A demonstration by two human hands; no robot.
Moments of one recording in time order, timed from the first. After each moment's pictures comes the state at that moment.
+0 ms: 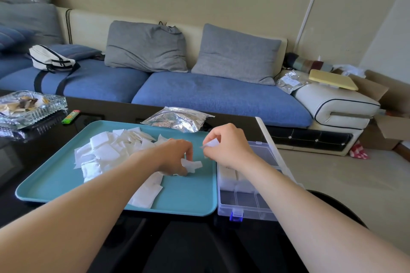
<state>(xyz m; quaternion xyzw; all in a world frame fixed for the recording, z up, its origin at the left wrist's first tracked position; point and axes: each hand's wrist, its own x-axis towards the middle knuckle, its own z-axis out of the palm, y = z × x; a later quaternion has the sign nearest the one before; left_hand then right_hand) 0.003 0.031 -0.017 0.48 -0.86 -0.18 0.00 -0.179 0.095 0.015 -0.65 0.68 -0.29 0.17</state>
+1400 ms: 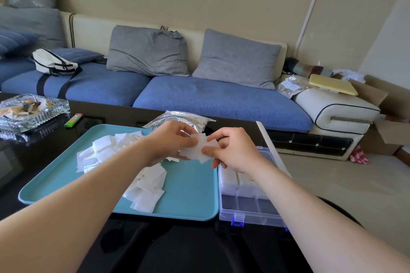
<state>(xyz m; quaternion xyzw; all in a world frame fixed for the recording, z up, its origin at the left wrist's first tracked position) 0.008 0.037 0.015 0.46 -0.65 -0.53 0.31 -0.192 0.093 0.013 -0.62 0.60 -0.39 0.32</state>
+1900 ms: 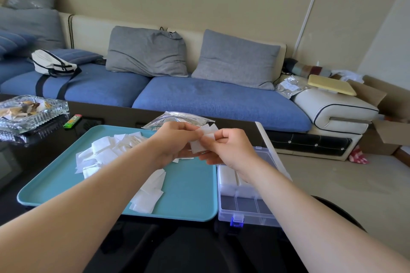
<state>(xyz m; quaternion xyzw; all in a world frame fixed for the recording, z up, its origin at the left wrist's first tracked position) -0.011 0.043 0.020 0.45 -0.53 -0.61 0.38 -0.178 0.097 0.017 -0.53 0.56 -0.47 0.44</state>
